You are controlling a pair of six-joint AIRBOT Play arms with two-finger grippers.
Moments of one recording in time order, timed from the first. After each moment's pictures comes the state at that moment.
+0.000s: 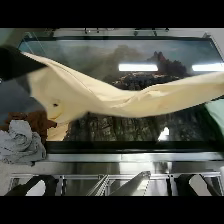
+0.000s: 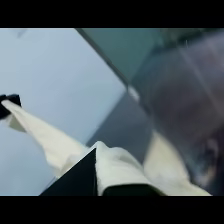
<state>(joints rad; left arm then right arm) 0.24 -1.08 1.58 -2.83 1.77 2.22 -0.88 -0.92 0.94 0.15 1.80 0.69</state>
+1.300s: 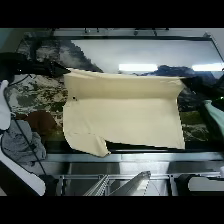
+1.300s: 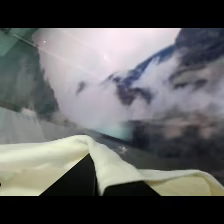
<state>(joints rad) 0.22 -2.04 1.90 -2.79 1.64 2.19 -0.48 -1.57 0.97 -0.03 0.97 0.45</state>
